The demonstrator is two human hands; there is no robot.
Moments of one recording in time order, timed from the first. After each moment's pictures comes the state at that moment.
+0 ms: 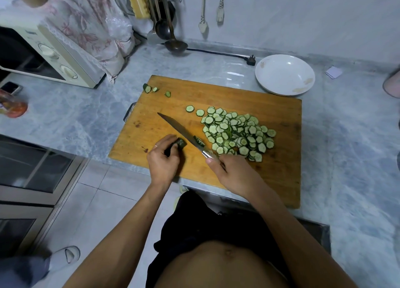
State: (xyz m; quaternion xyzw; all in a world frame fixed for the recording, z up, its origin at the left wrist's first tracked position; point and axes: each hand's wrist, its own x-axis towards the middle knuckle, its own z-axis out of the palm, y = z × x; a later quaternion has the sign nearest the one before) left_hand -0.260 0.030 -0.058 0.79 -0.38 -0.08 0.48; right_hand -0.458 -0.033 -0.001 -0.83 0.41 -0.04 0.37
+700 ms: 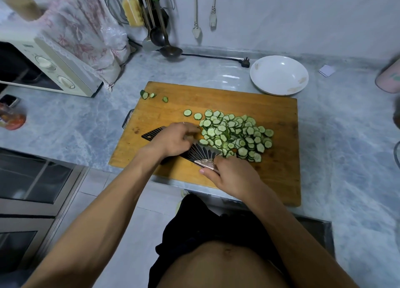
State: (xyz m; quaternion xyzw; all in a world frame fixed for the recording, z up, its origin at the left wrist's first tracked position) left_hand -0.236 -0.038 0.016 0.70 -0.64 -0.29 0.10; right_hand -0.453 -0.029 0.011 -0.92 0.35 0.01 0.18
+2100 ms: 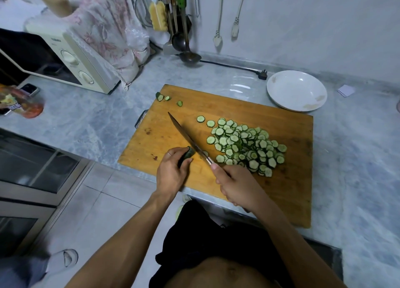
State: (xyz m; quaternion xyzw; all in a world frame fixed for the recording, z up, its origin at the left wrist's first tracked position) left_hand -0.243 0.035 -0.078 0.79 -0.48 -0.09 0.38; right_hand -0.440 -0.025 0.016 -0.72 0.45 -0.07 0.52
